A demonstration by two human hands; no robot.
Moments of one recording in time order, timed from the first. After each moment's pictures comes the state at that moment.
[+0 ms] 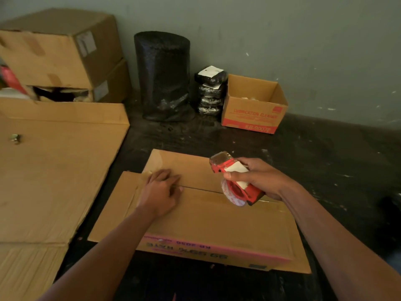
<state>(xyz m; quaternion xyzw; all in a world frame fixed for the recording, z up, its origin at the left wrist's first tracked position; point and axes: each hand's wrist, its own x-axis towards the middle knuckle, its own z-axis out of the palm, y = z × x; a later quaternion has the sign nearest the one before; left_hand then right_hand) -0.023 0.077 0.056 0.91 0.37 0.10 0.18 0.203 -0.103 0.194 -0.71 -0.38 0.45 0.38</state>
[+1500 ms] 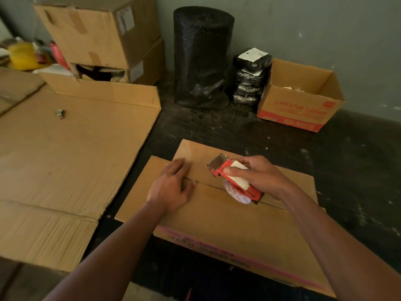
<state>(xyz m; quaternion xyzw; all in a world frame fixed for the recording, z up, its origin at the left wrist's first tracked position) -0.054 0.102 0.037 0.90 0.39 0.12 0.18 0.183 -0.022 0.154 -0.74 -0.45 0.40 0.29</state>
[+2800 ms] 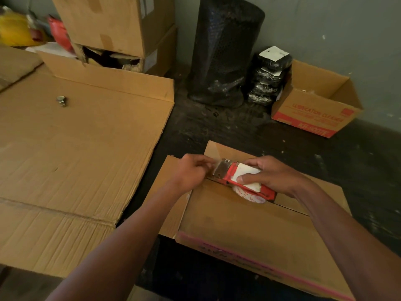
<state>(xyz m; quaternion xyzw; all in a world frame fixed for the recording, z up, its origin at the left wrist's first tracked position) -0.067 0.167 0.077 0.73 0.39 0.18 0.53 0.136 0.045 0.155 -0.75 -0.46 0.43 0.20</state>
